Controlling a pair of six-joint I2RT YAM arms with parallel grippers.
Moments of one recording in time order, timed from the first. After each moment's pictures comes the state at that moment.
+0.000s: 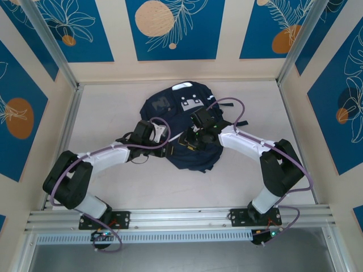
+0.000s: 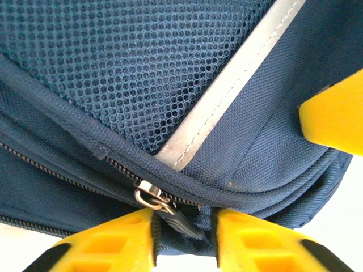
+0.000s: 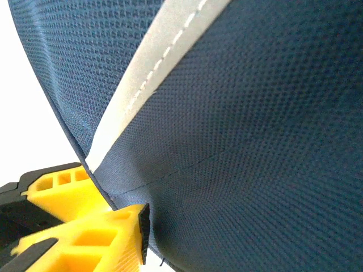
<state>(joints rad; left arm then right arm) -0.57 1.52 0.79 -0.12 0.40 -0.35 0.64 1.63 1.11 -0.50 -0.29 0.98</state>
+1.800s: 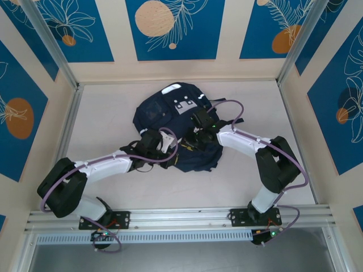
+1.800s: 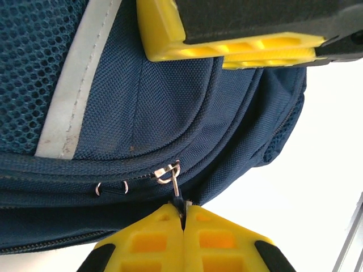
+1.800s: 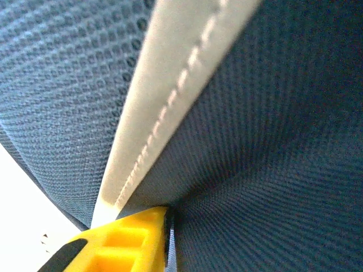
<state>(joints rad) -0.74 1.43 0.73 -0.12 0.35 -0.34 0.62 1.66 1.10 -0.48 -0.30 1.04</state>
